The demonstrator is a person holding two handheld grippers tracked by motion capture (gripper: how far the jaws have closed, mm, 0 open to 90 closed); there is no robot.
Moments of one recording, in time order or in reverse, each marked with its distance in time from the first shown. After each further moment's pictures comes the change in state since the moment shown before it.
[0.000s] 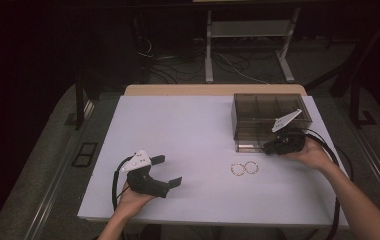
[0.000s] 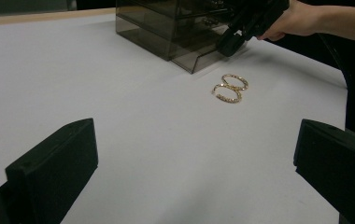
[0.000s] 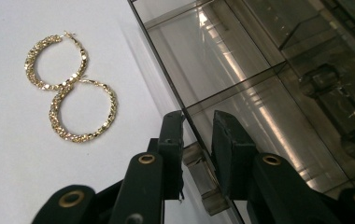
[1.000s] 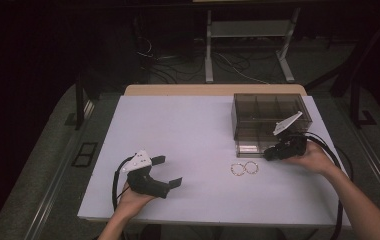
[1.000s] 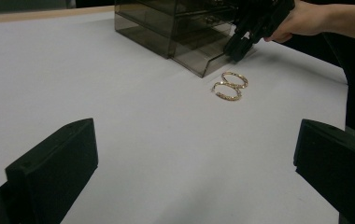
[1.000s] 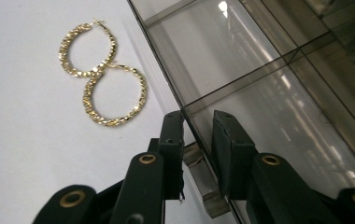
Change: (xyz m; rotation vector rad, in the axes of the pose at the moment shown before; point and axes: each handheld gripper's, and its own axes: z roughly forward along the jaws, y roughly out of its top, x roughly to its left) left arm -0.001 0.000 0.001 0.007 0.000 0.002; right arm 0.004 -0.009 0.001 0.030 0.093 0.053
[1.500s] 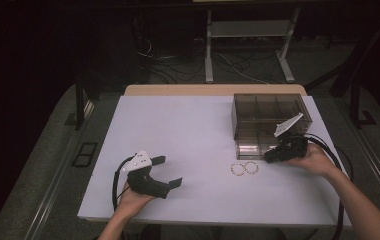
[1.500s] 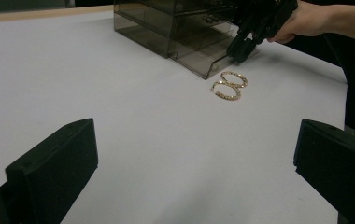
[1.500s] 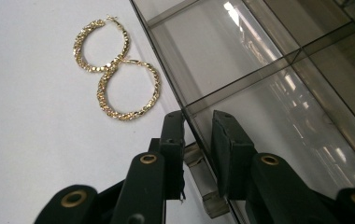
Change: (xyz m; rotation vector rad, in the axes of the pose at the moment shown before) left arm 0.000 0.000 0.000 0.002 -0.002 0.000; right arm 0.003 -0.003 -0.001 0.002 0.024 -0.006
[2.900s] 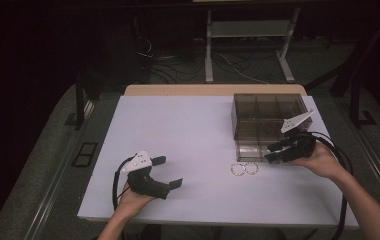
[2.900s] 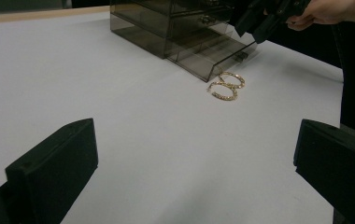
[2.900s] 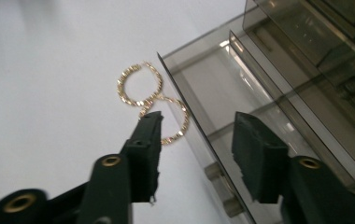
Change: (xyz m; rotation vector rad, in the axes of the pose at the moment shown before) left arm -0.001 0.000 0.000 0.000 -0.011 0.005; right arm 0.031 0.011 -0.035 -0.112 -0.030 0.021
